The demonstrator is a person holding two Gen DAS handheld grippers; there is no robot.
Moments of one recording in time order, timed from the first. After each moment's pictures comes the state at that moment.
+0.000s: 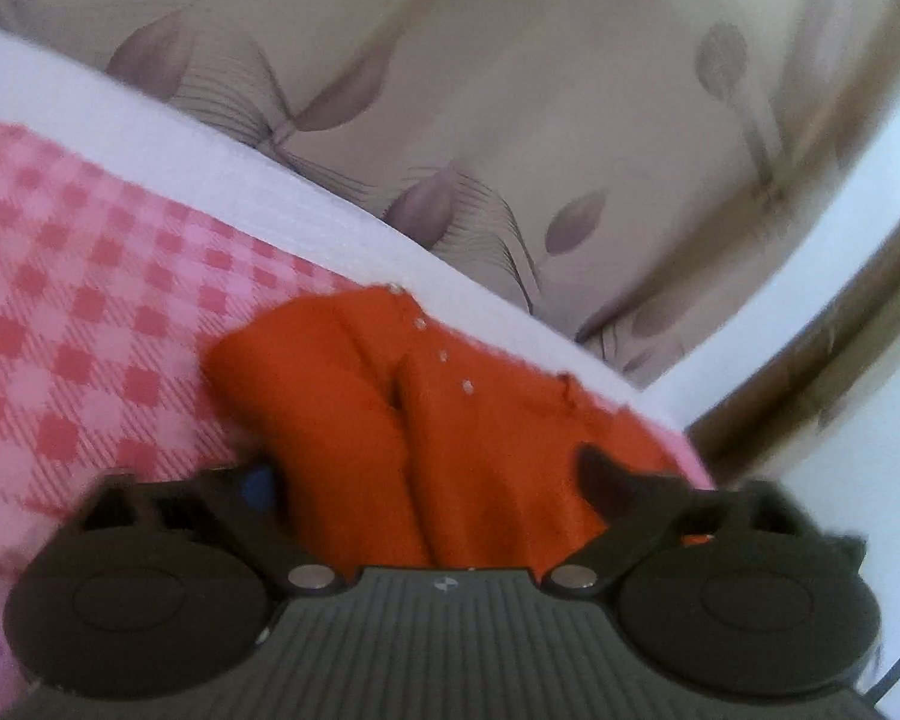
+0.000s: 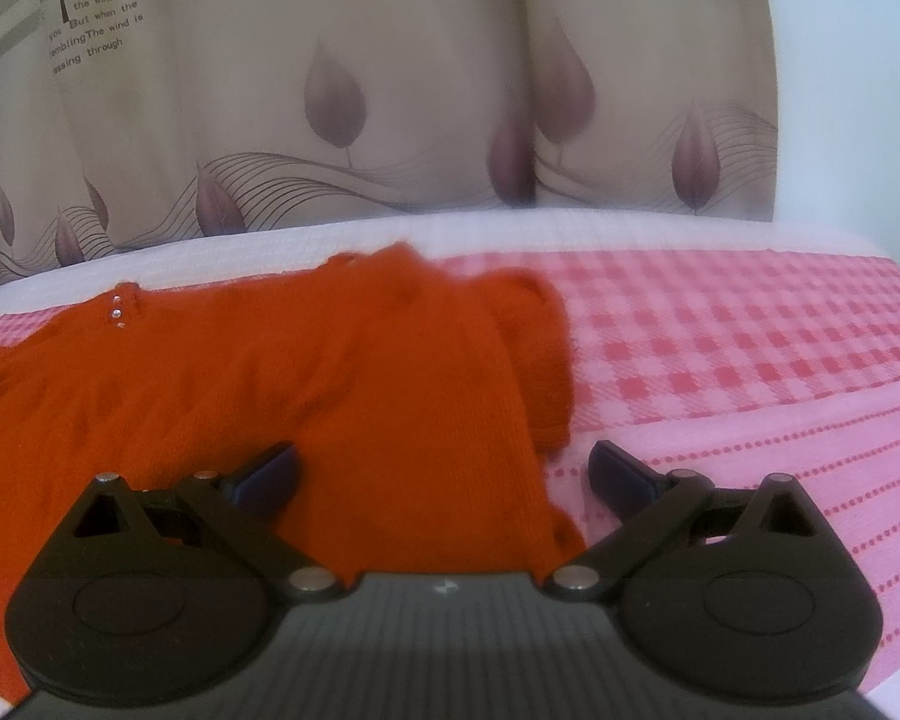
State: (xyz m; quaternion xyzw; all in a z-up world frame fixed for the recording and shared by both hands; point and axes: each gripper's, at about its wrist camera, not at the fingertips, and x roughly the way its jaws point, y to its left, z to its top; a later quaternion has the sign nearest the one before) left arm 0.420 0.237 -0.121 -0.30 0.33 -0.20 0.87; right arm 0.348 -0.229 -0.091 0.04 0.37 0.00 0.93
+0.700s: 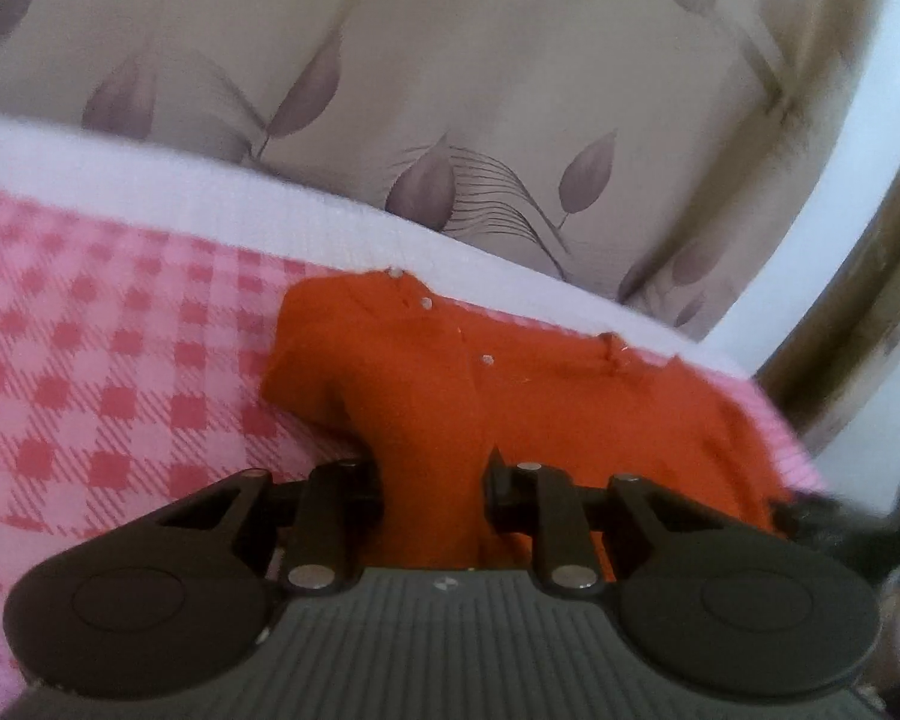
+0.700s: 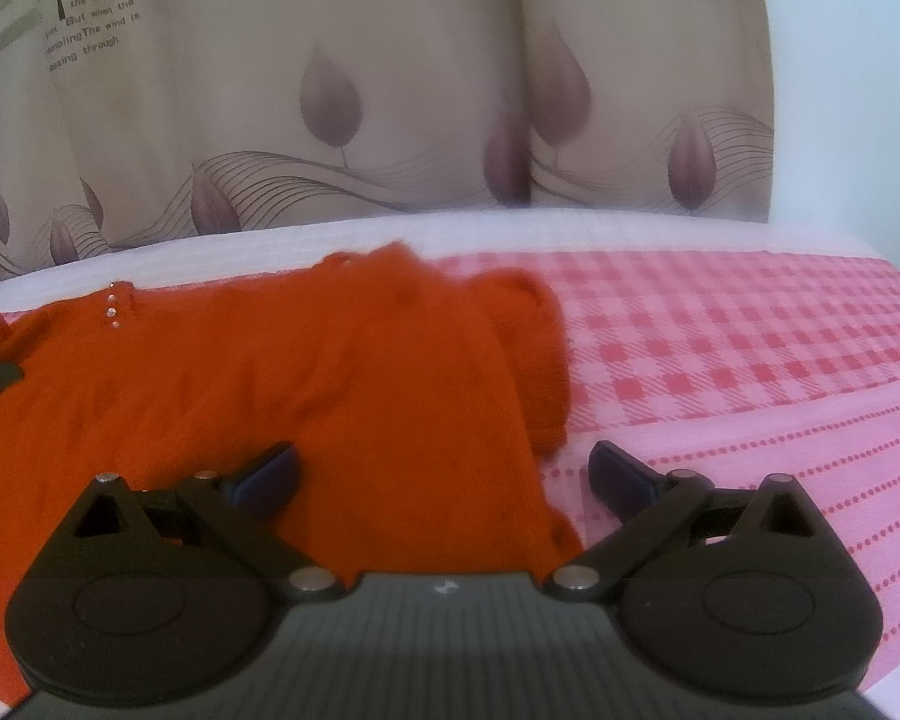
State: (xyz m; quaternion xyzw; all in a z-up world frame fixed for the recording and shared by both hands) left arm 0.413 0.187 -0.116 -0.17 0.33 -0.16 0.92; right arm 0.347 -0.227 -0.091 0.03 0.37 0.00 0.93
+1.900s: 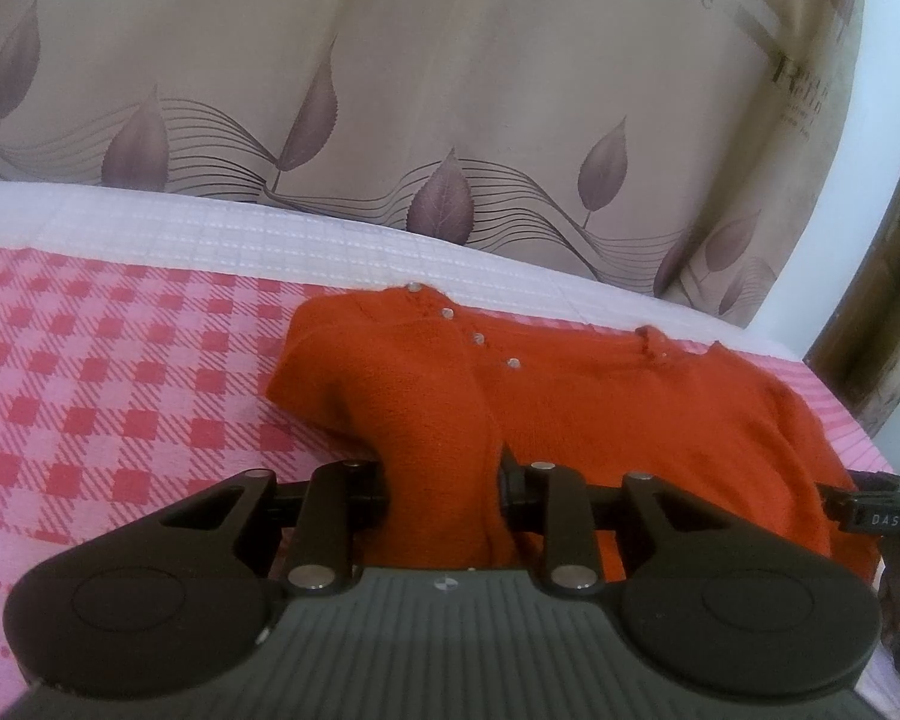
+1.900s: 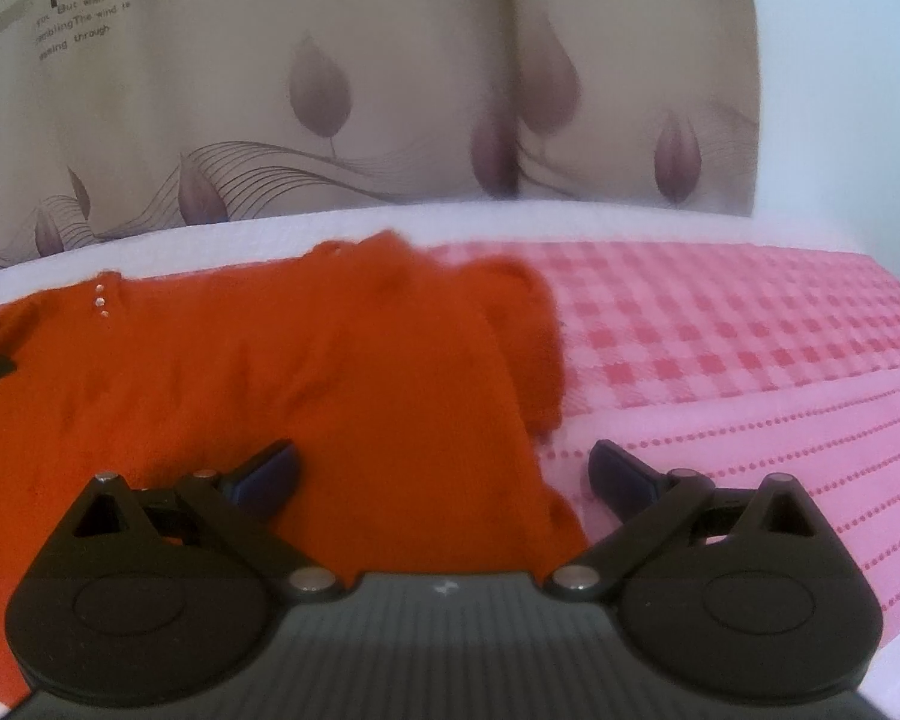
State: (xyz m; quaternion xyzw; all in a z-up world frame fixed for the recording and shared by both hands) left arm 0.411 0.177 -0.115 -0.12 0.31 -0.12 0.93; right arm 0.344 -0.223 -0.090 0.03 0.38 -0.02 0.92
